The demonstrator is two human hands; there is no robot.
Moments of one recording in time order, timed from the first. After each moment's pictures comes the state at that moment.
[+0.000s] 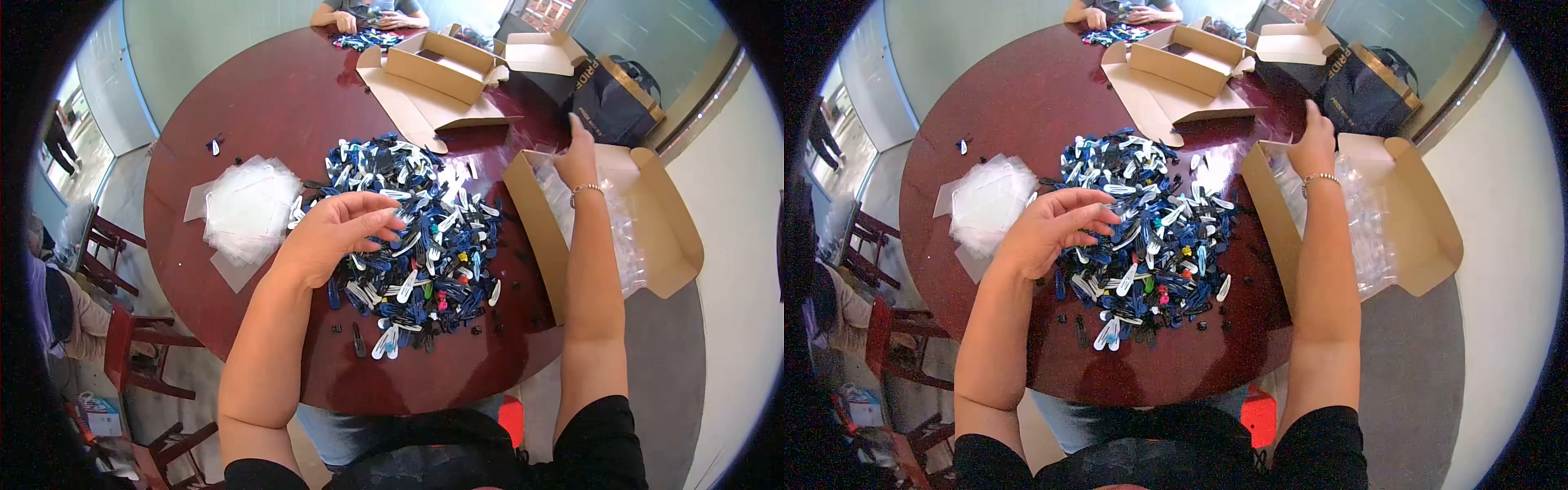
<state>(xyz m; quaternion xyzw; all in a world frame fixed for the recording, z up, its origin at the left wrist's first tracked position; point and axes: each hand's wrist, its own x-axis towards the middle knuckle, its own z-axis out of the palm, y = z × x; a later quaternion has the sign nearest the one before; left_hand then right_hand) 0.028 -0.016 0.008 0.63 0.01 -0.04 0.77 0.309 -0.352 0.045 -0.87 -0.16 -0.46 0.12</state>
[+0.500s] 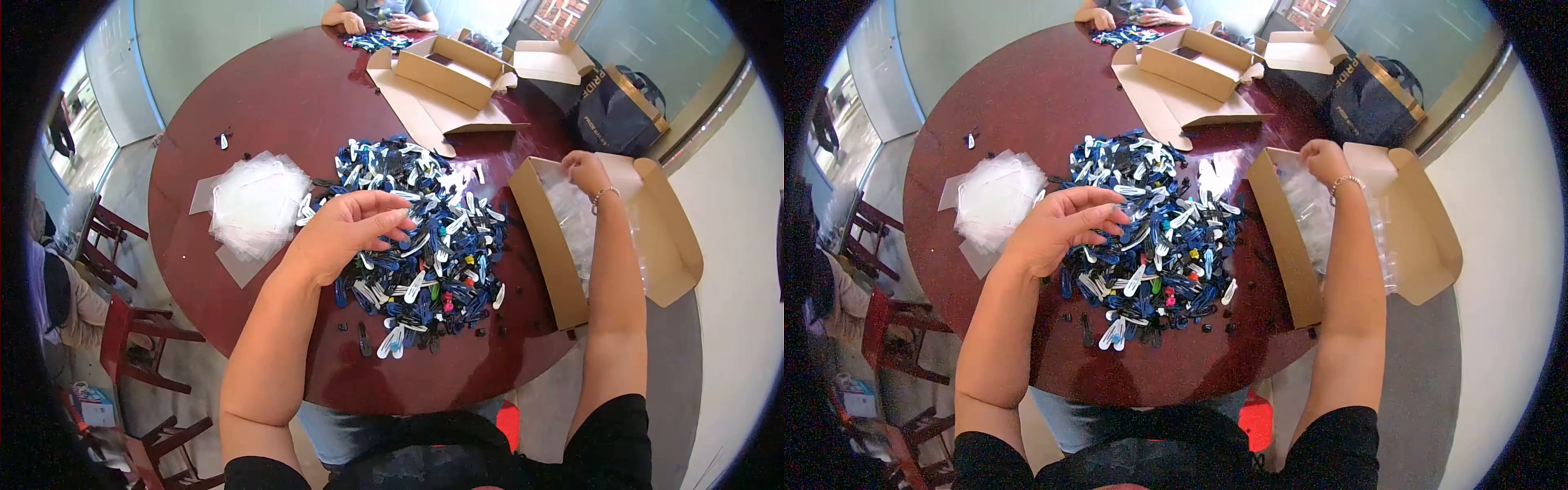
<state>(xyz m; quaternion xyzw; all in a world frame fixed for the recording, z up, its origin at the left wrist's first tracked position) 0.025 -0.016 0.010 0.63 0.01 -0.03 0.78 0.315 -0.385 0.061 -0.94 -0.18 -0.05 0.27</state>
